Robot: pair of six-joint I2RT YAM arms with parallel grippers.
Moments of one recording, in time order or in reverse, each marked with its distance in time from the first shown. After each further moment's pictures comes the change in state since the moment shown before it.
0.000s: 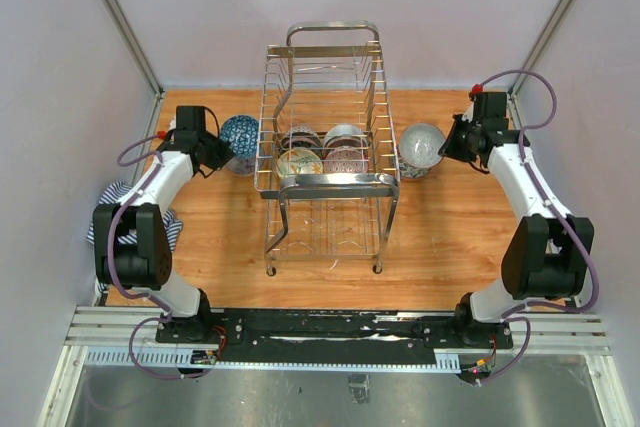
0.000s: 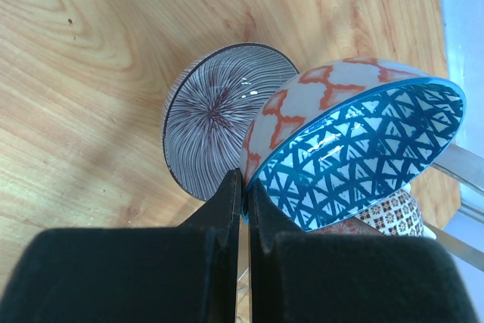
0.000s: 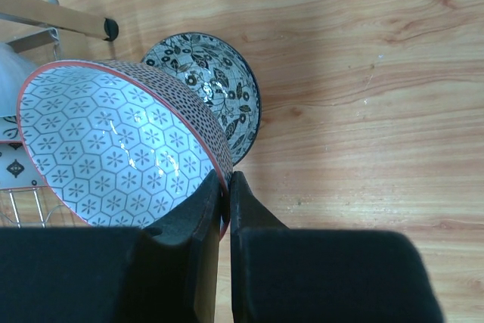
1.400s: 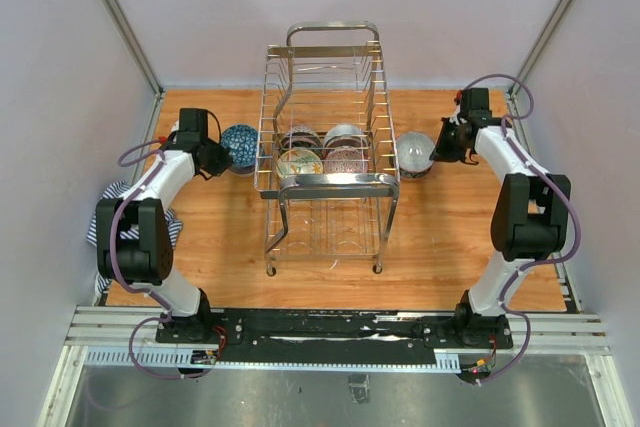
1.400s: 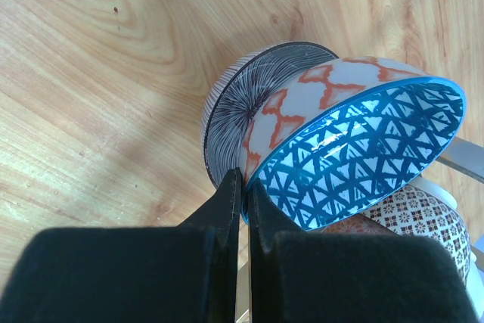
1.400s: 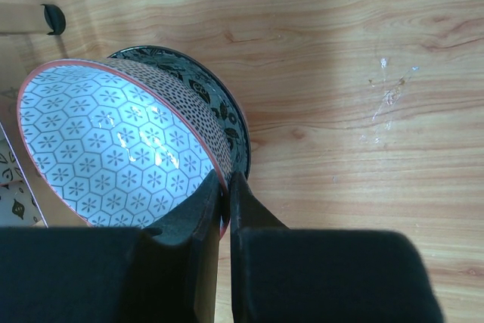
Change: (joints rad) left arm 0.000 0.032 0.000 -0.060 -0.037 0.005; right arm 0.000 0.276 0.133 -0.049 -0.041 -0.015
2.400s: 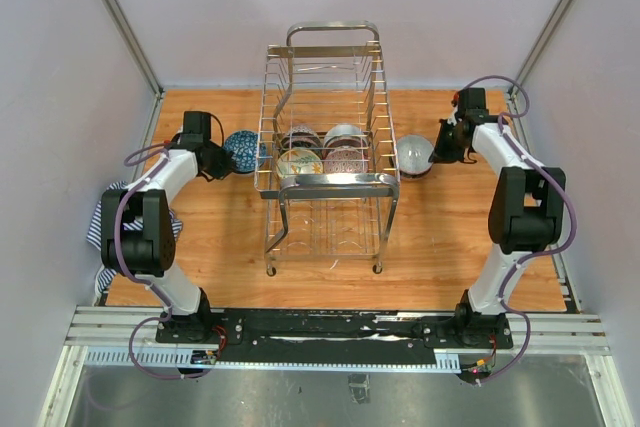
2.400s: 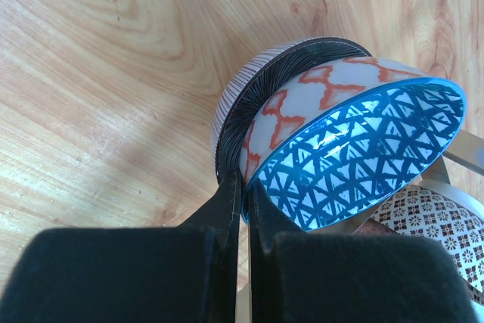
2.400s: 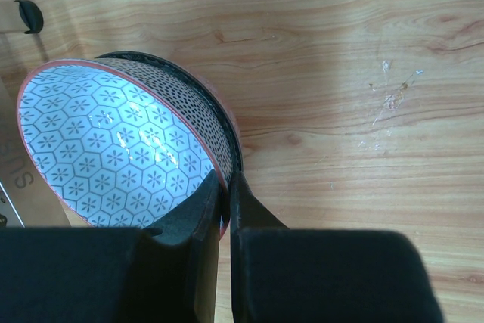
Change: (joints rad) left arm 0.000 0.059 -0.007 0.016 0.034 0.003; right arm 0.000 0.058 0.045 -0.030 0.002 -0.011
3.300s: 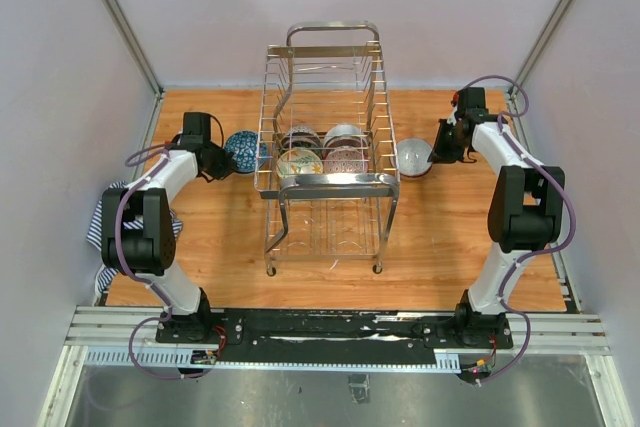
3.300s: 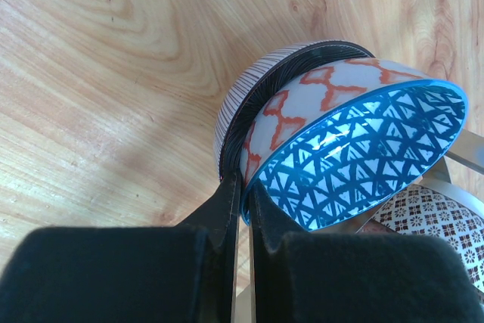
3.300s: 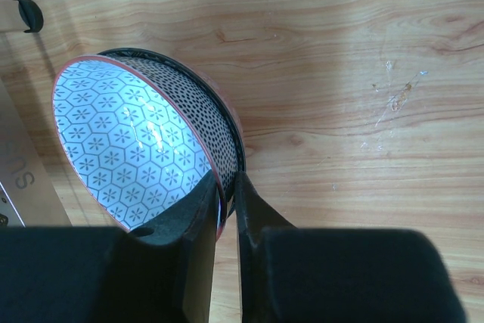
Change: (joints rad) left arm 0.005 0.008 -0.010 0.020 0.020 0.005; right arm 0.000 0.016 0.012 -0.012 -0.006 0.000
